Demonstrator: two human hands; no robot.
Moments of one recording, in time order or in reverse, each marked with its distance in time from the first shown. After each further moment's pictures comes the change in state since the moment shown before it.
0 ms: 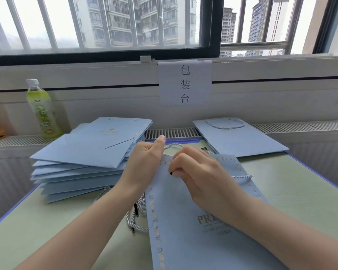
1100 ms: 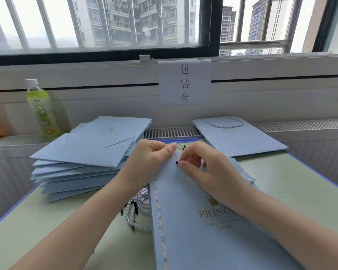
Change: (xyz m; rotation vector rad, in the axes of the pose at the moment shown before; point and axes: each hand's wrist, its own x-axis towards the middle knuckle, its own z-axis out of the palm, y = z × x) left_hand 0.002 -0.001 -0.005 -0.032 -0.217 0.098; right_hand -0.002 0.009 -0.009 0.232 -0.040 0.383
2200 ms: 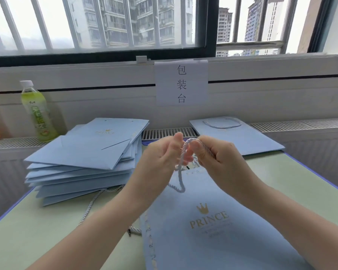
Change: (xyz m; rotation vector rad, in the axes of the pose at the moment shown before) left_hand -0.012 0.018 0.024 0.012 0.009 0.101; right_hand 0.004 -0.002 -0.020 0.094 0.080 0.035
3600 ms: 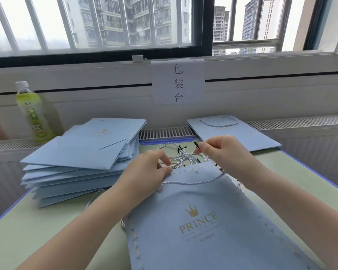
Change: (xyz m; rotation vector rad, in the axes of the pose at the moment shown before) left_hand 0.008 -0.032 -0.016 0.603 -0.102 -0.171; right_hand 0.010 0.011 -0.019 -0.005 -0.100 0.507
